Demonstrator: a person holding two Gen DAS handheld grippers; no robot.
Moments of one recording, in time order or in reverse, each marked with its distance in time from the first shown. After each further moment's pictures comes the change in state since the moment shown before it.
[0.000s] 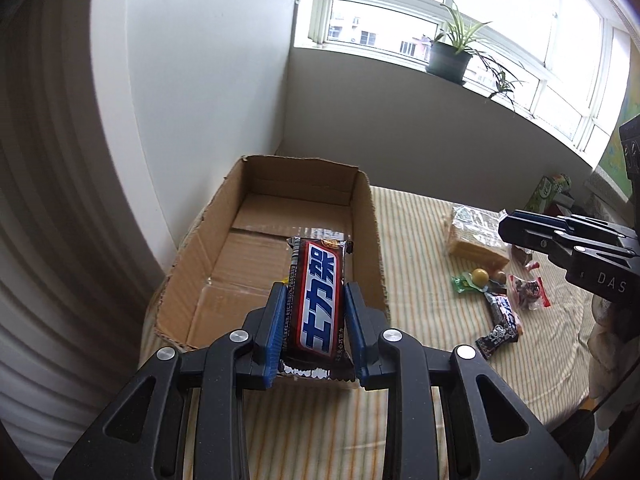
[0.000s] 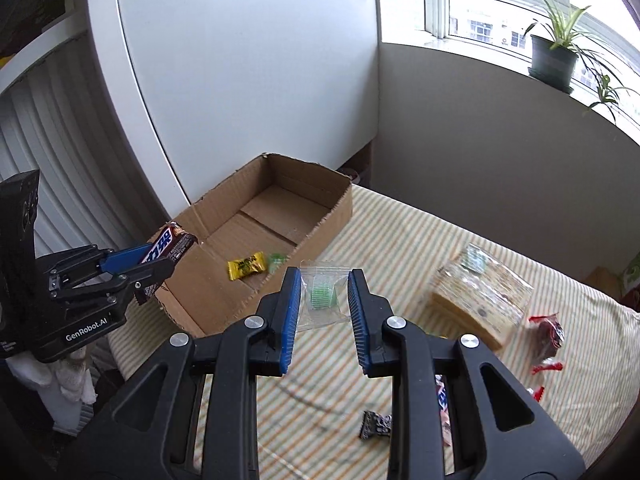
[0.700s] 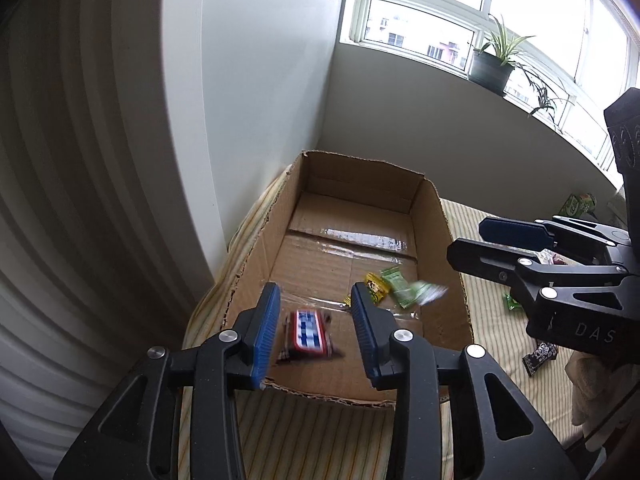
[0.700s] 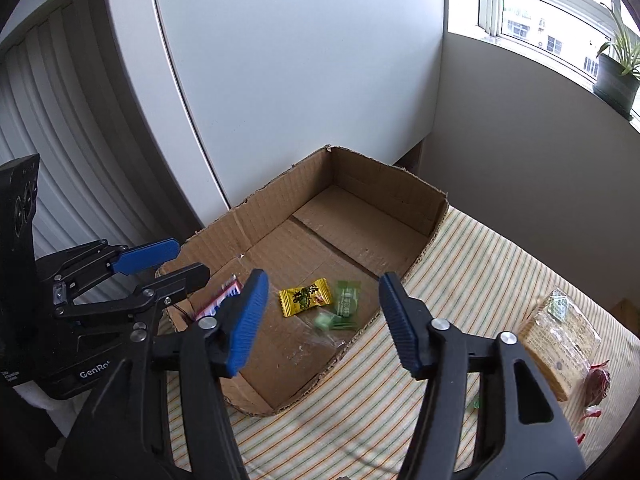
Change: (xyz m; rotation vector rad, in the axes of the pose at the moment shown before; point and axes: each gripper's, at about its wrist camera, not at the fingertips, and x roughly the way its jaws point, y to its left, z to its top) left arm 0.018 0.046 0.007 -0.061 0.002 0.064; right arm 0.066 0.059 0.026 -0.071 0.056 0.086
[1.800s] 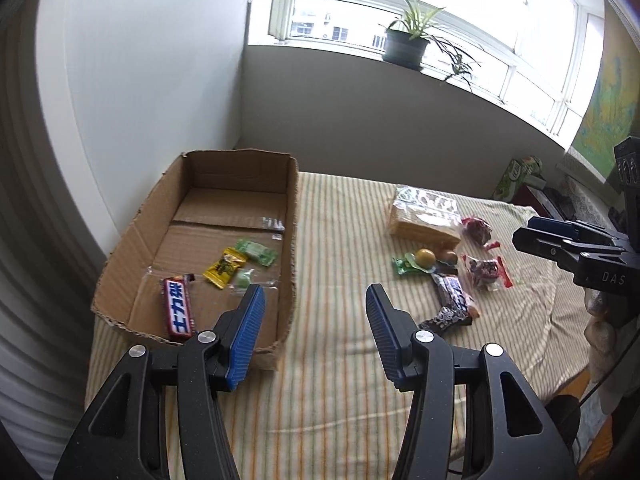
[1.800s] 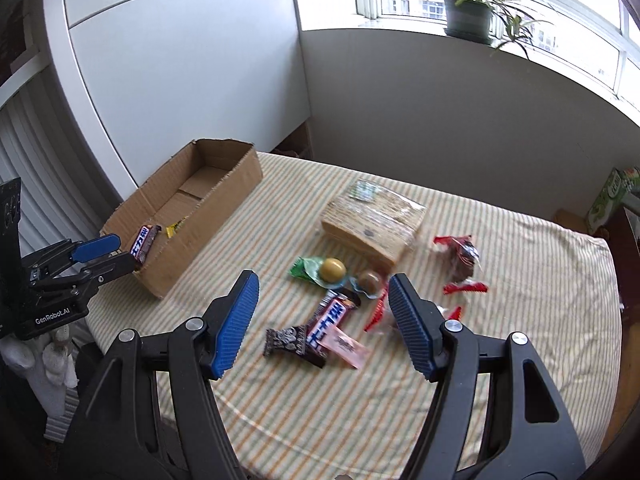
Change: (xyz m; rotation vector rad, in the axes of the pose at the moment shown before) left arm -0.030 -0.111 -0.034 0.144 0.017 -0.165; right arm -0.148 -0.139 -0.119 0.243 -0.030 -0.198
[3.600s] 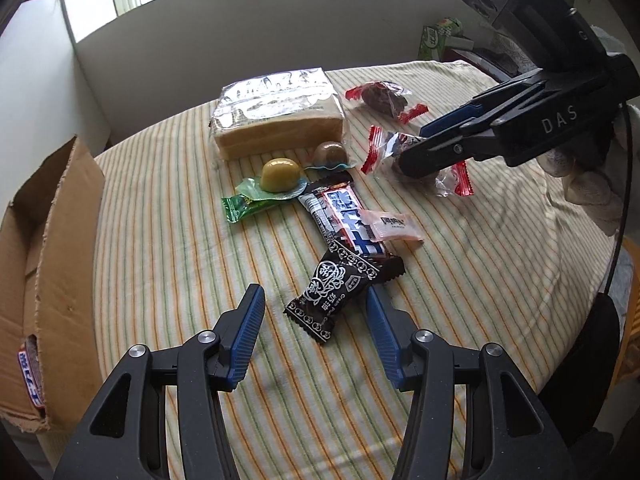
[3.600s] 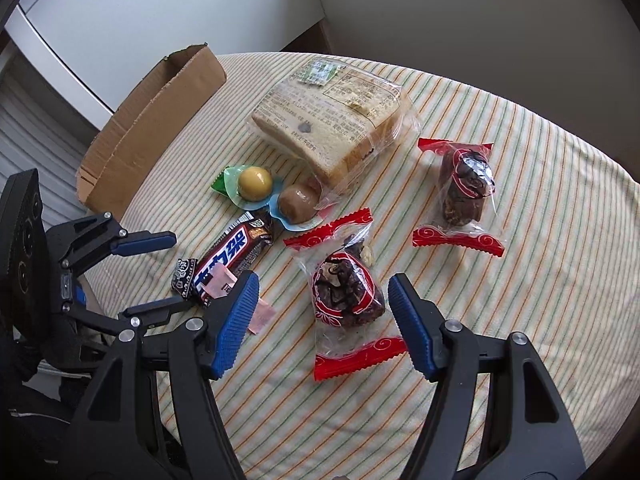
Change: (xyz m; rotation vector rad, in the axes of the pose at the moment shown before) left arm 0.114 -0.123 -0.027 0.397 0.261 -0.131; right arm 0.103 -0.081 -0.026 -0.035 0.341 0.204
